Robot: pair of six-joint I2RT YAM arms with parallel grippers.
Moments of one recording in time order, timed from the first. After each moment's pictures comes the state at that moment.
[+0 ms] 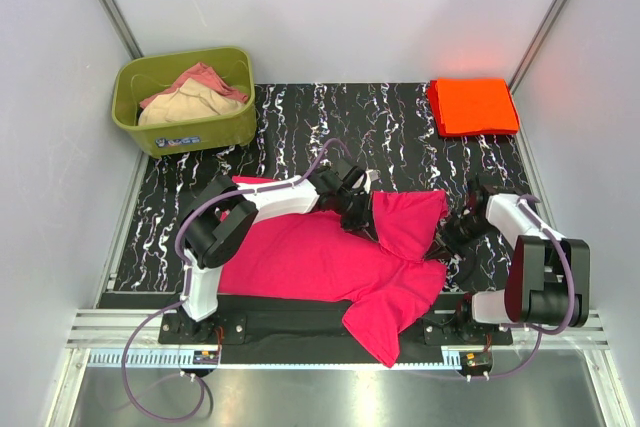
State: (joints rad) left arm -0.86 1.97 1.30 -0.29 0.55 -0.77; right arm -0.09 1.38 0.71 -0.93 -0.43 0.64
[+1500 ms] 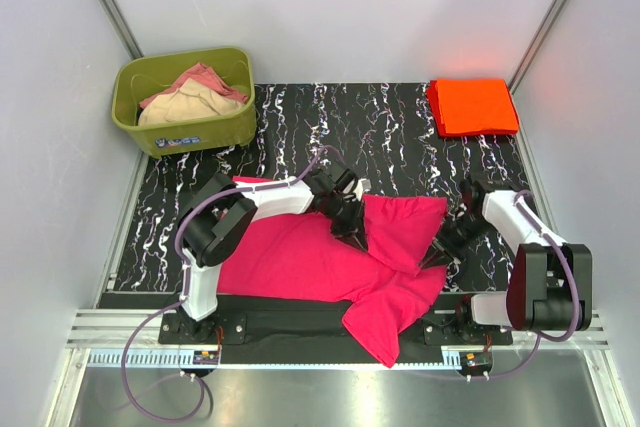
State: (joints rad) left arm -0.82 1.97 1.24 -0.35 0.64 -0.71; right arm -0.01 1.35 0.76 -1.13 -0.46 0.64
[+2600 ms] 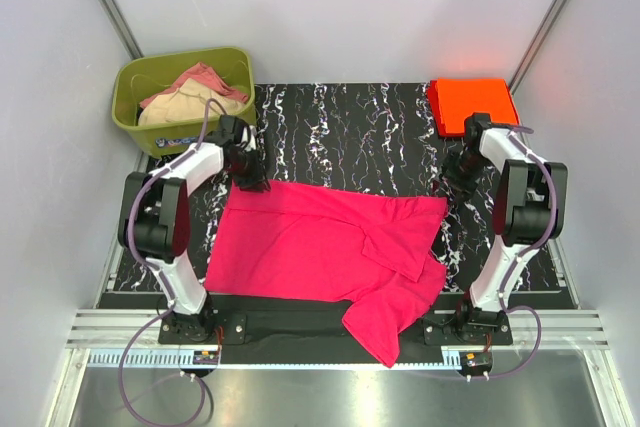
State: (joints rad) left arm -0.18 1.78 1.21 -0.58 0.30 -0.36; right arm -0.09 1.91 1.35 -0.91 -0.14 0.45
